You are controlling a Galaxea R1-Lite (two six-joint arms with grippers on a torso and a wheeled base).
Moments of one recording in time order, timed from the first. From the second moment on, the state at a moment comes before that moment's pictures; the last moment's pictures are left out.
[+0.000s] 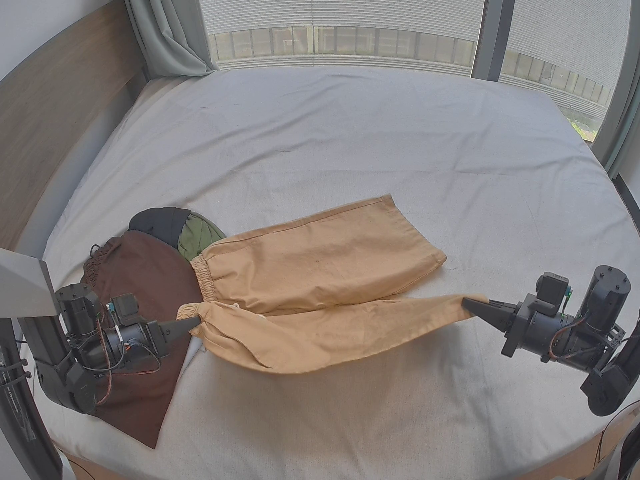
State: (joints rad) left arm 0.03 2.14 -0.28 -1.55 -0.79 -0.39; right arm 0.28 1.82 -0.17 -1.54 0.52 0.30
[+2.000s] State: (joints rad) left arm 0.01 2.15 -0.51 -1.55 -0.59 -0.73; right arm 0.21 2.18 -1.22 -0.94 0.51 0.39
